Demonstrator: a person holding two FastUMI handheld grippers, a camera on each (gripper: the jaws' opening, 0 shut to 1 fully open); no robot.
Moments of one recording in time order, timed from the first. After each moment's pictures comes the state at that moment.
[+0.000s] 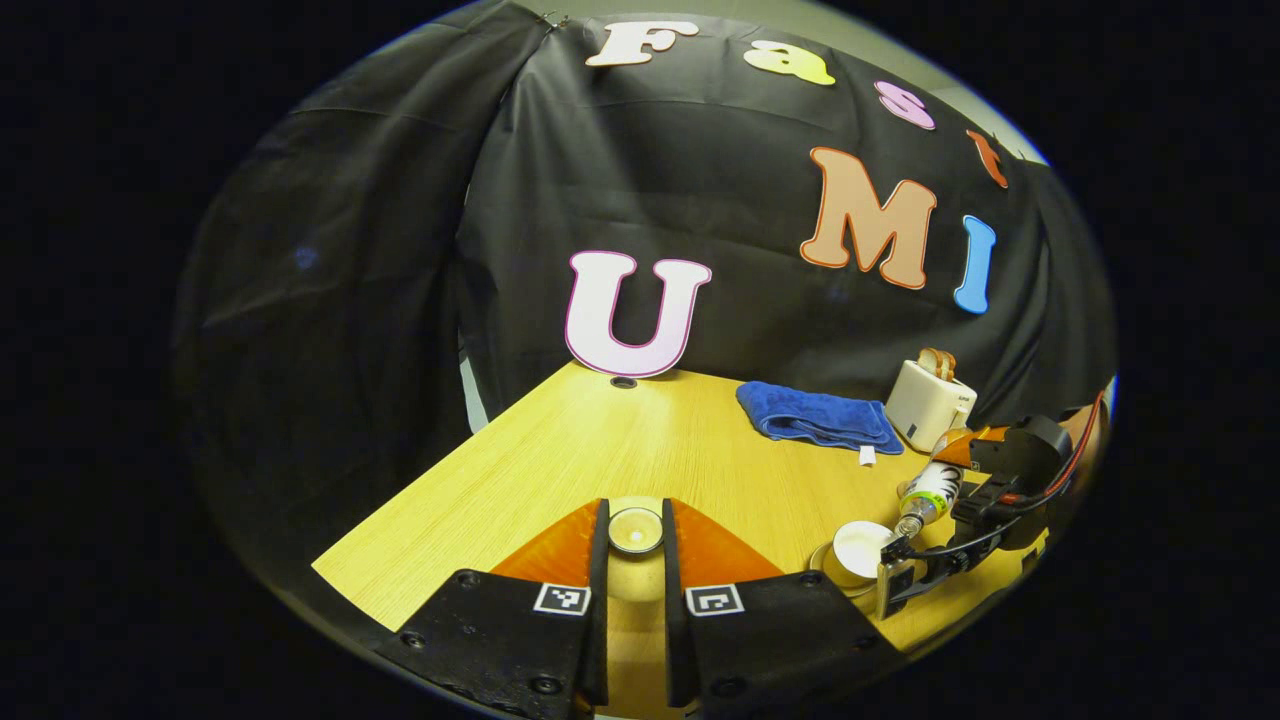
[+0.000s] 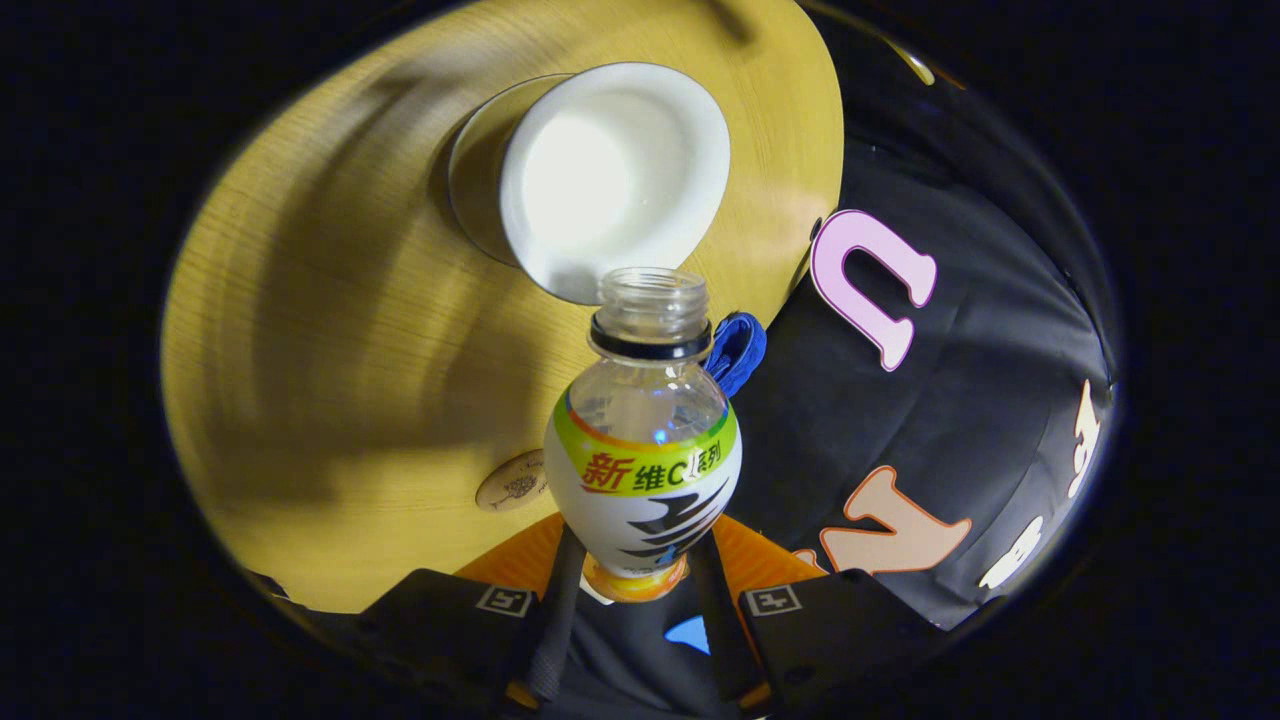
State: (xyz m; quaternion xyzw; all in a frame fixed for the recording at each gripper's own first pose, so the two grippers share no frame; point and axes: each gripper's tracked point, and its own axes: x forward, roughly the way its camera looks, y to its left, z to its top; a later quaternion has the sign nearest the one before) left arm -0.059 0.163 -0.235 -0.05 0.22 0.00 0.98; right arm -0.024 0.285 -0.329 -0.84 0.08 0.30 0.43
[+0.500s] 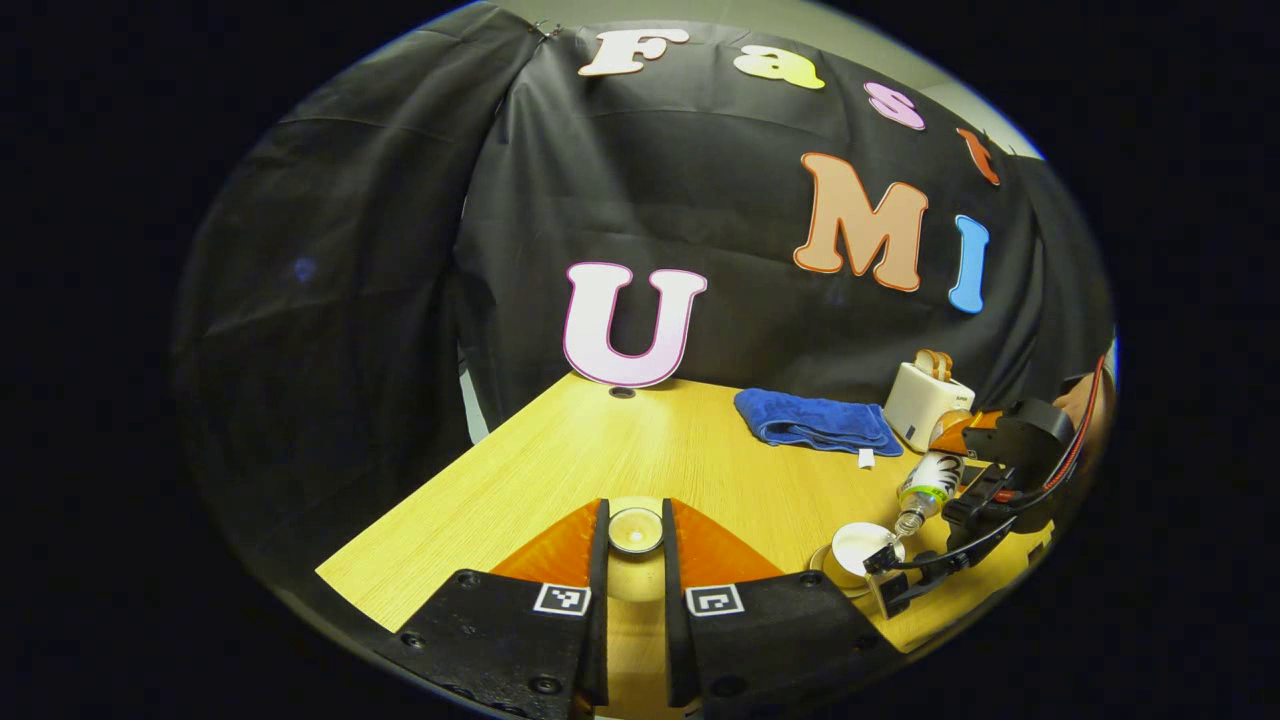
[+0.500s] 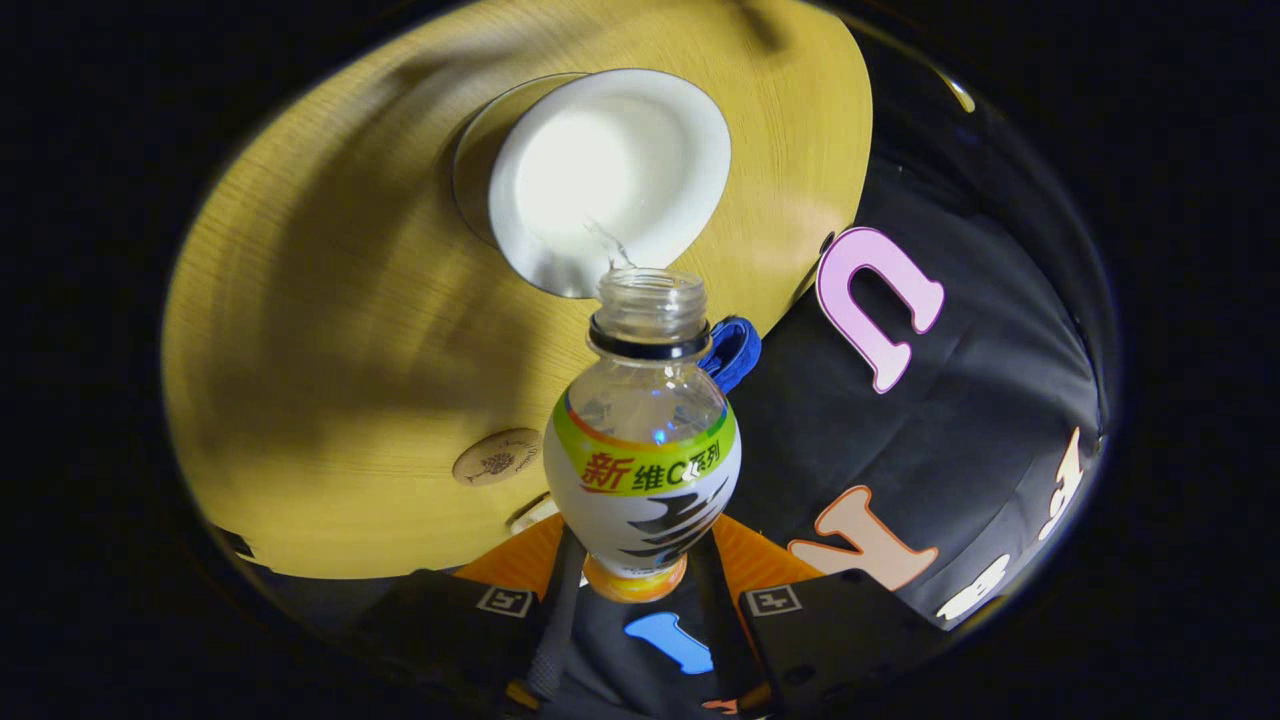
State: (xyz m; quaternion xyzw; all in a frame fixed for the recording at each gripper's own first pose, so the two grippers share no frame) left arm -0.061 0.158 -0.231 -0.04 0.20 0.00 0.98; right arm -0.026 0.298 -0.309 -0.87 0.07 0.30 0.38
